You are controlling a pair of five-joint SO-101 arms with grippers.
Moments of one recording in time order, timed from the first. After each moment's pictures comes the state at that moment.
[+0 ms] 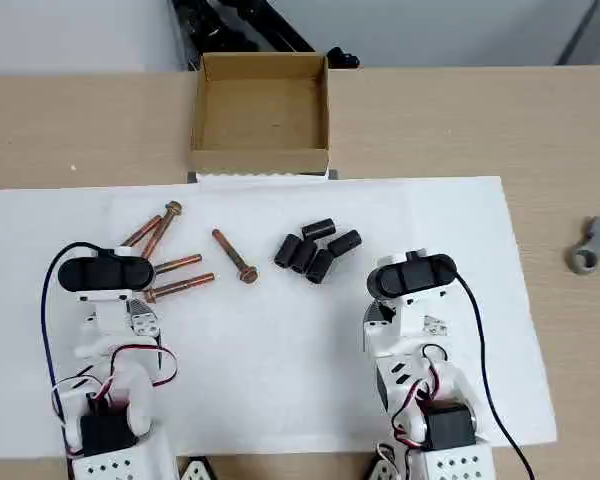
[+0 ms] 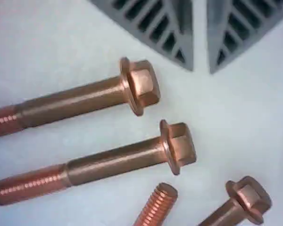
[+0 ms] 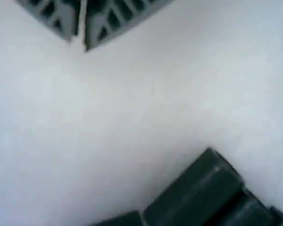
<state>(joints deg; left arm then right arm) -16.6 -101.0 92.7 61.0 -5.5 -12.0 -103.3 95.5 56.4 -3.1</state>
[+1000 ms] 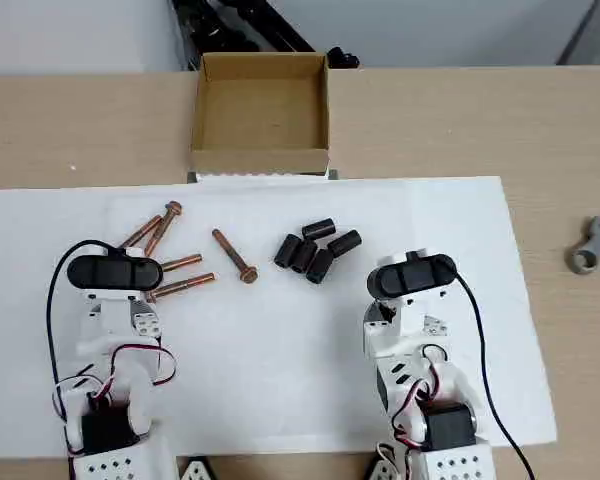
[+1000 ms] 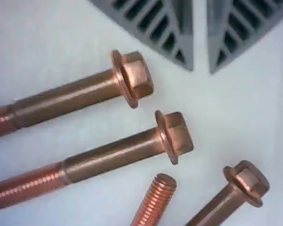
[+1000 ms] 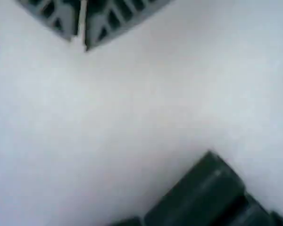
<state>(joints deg) -16.6 -101.0 93.6 58.7 -10.6 -12.0 -103.3 95.5 57.4 -3.1</state>
